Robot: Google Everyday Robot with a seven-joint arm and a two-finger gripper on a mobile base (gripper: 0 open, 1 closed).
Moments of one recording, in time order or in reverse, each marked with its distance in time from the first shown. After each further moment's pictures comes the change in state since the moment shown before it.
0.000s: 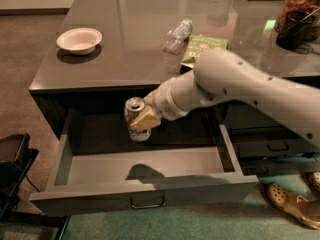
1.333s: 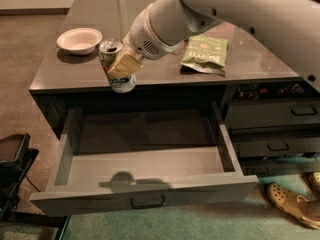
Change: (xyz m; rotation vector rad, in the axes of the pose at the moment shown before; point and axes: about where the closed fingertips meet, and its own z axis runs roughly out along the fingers) arm -0.146 -0.025 -0.075 0.080 0.005 -0.158
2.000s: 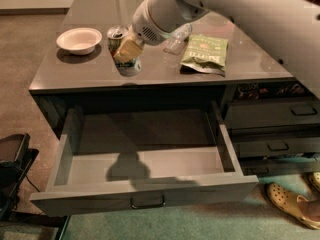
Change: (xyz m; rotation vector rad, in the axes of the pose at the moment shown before) arm 0.009 -0.062 0.014 0.097 0.048 0.053
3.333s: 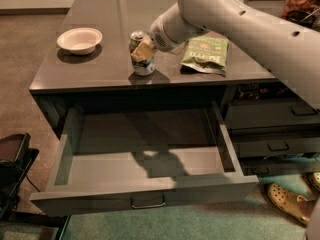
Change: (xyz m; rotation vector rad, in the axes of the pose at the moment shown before) arm 0.062 -0.066 0.040 0.131 0.019 0.263
